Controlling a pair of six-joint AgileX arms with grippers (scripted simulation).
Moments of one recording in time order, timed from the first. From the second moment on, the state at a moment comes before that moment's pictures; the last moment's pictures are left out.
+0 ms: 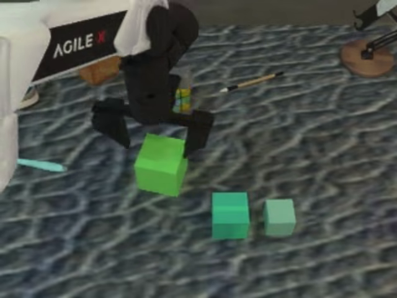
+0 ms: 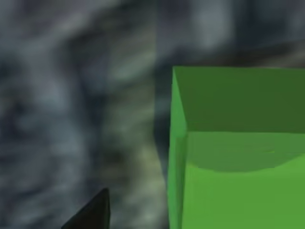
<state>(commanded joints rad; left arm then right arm) -0.51 2.21 1.77 -1.13 0.00 -0.27 0.01 0.00 0.00 0.00 0.00 0.00</state>
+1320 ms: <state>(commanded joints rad) -0.52 2.27 1.63 -0.93 0.00 -0.27 0.01 0.00 0.00 0.00 0.00 0.00</state>
